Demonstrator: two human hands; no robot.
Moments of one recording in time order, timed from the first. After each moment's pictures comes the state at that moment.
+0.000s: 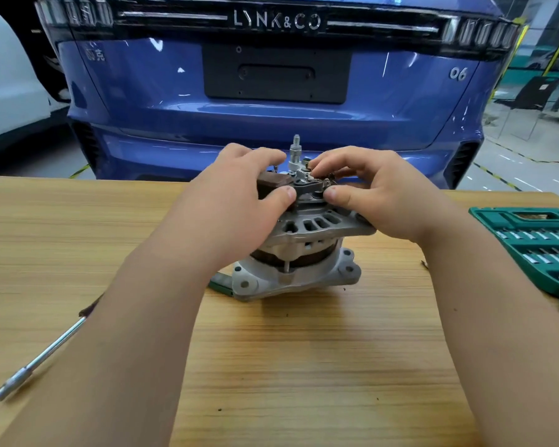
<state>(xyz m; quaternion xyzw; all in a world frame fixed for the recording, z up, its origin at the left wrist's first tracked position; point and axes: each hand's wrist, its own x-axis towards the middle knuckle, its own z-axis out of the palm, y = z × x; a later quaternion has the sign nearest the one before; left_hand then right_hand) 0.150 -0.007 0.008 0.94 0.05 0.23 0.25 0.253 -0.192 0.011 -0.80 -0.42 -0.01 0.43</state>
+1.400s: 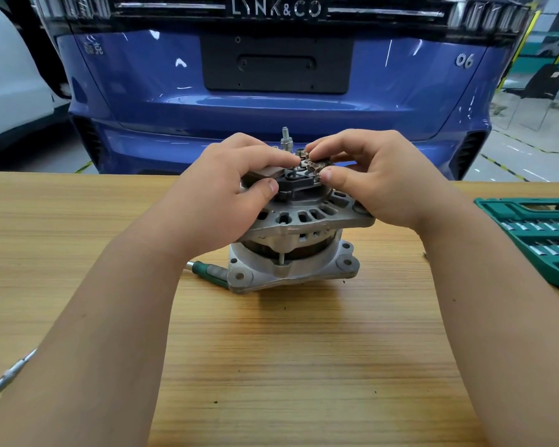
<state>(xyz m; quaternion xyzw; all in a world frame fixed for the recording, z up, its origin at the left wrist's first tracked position) 0.149 0.004 0.009 0.93 -0.07 0.22 0.29 0.252 -0.189 0.015 -0.80 -0.43 -0.05 0.41</state>
